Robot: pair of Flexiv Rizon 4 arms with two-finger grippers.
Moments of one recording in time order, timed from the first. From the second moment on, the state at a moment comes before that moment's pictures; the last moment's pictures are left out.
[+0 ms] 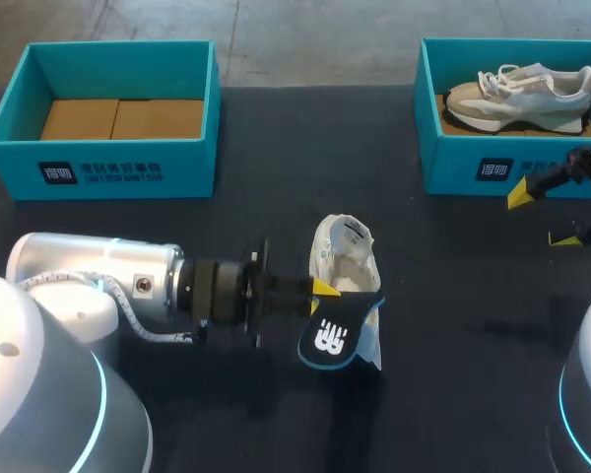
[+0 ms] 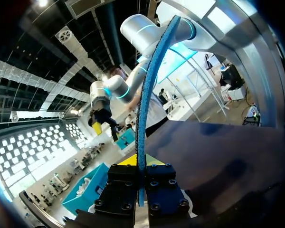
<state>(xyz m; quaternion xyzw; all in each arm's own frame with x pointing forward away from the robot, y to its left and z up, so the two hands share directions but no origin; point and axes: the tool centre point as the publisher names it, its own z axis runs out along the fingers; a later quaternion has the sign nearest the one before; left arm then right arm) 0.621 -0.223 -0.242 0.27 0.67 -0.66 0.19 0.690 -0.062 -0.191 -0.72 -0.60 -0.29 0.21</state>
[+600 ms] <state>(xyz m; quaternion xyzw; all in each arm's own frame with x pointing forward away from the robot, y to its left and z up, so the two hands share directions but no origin) 0.624 -0.216 -0.264 0.20 0.68 -0.68 0.18 0.689 -0.062 -0.190 -0.72 -0.60 -0.29 0.21</state>
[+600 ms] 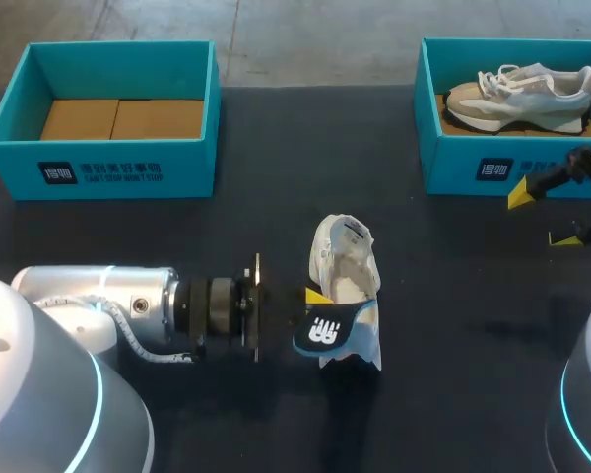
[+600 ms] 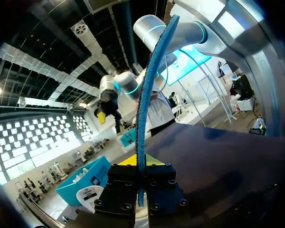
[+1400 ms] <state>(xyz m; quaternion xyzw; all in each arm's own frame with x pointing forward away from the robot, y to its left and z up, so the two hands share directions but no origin) 0.619 -0.220 -0.263 0.21 0.66 -0.70 0.17 0.689 -0.062 -0.190 -0.72 -0.60 -0.29 0.21</state>
